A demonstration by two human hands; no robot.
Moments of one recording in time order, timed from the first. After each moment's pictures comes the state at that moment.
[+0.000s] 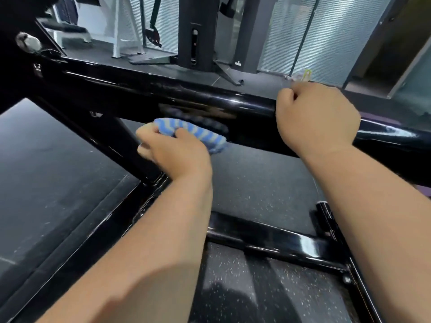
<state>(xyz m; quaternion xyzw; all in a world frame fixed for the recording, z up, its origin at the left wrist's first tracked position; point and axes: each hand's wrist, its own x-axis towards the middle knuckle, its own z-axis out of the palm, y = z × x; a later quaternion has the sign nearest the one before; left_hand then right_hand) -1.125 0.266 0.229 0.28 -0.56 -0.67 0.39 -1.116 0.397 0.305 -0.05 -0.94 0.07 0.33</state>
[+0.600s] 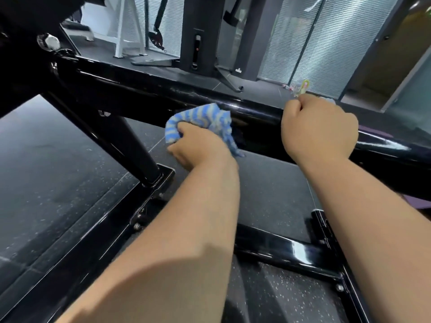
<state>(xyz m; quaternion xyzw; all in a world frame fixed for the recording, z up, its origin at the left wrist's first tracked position) -1.136 0.270 0.254 0.38 -0.35 -0.82 0.23 -1.118 0.394 0.298 -0.06 -0.93 0.06 0.35</state>
